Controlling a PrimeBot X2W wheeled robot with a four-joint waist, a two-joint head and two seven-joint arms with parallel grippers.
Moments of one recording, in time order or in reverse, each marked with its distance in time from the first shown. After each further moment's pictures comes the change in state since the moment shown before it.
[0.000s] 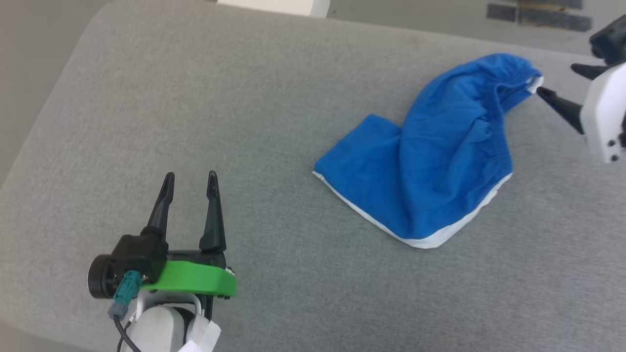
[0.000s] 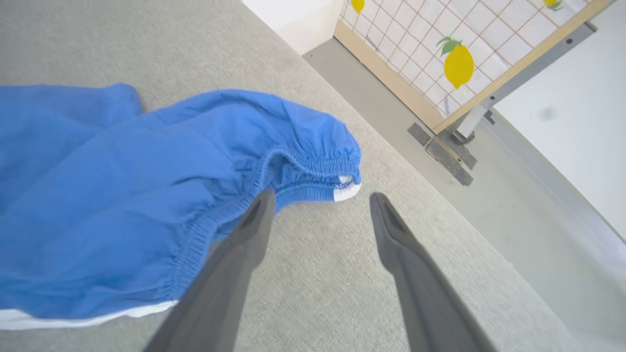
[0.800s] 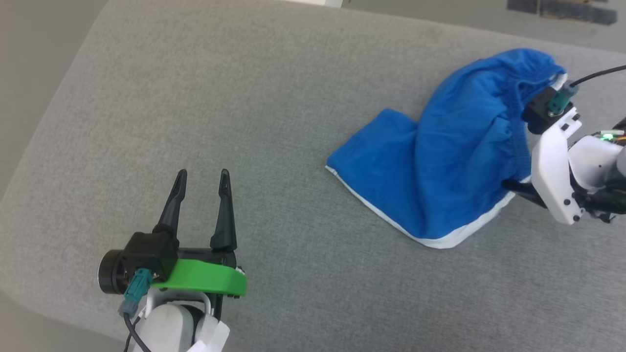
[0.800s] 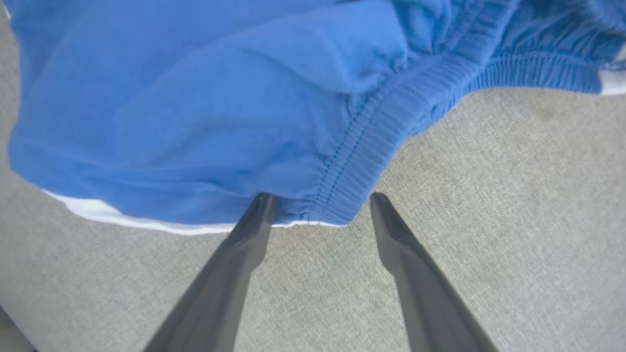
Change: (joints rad) left arm -0.007 0.000 -0.039 -0.003 -0.003 0.004 0.000; right arm 0.102 0.017 0.050 -0.137 0.098 0.000 0.360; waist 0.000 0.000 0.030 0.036
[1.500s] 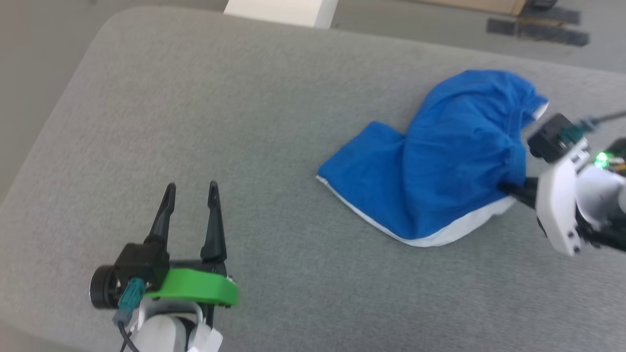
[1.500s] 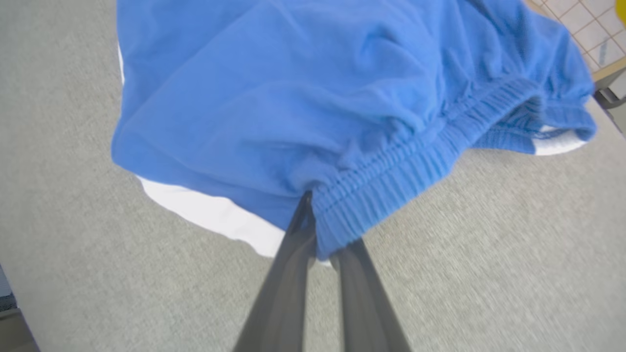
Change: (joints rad) left arm 0.029 0.000 0.032 0.014 0.009 0.008 0.000; right arm 0.105 -0.067 -0.006 -0.117 -0.020 0.000 -0.265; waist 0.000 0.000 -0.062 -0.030
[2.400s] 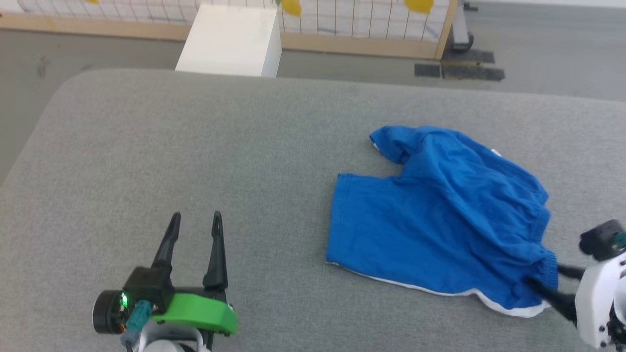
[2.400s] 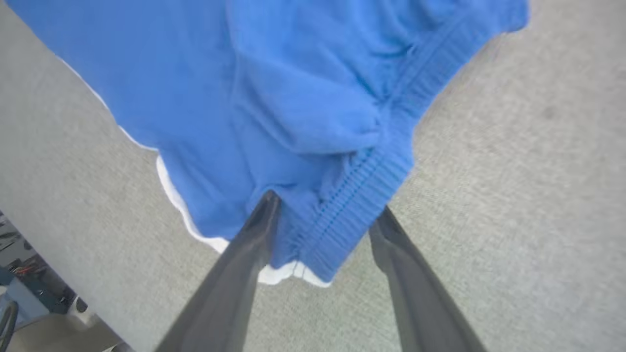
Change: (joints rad) left arm 0.079 0.000 0.012 0.022 0.039 -0.031 0.000; right arm 0.498 -0.058 -0.227 0.059 0.038 0.000 -0.223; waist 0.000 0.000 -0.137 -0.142
